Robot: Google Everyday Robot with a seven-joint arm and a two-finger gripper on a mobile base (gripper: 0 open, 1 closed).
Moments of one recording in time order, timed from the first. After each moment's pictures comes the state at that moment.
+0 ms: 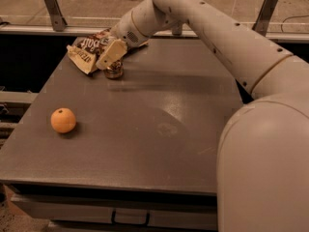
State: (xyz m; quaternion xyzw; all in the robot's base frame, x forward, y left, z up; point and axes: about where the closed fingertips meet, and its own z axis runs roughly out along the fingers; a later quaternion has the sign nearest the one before) arm 0.719 0.133 0.905 -0.61 0.66 0.21 0.40
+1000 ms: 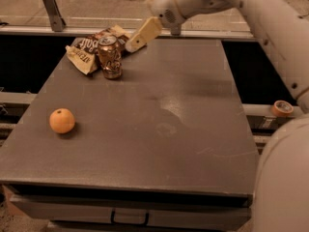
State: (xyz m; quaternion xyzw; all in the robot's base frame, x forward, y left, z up) arm 0.707 0.046 0.973 -0.57 0.65 0.23 0.44
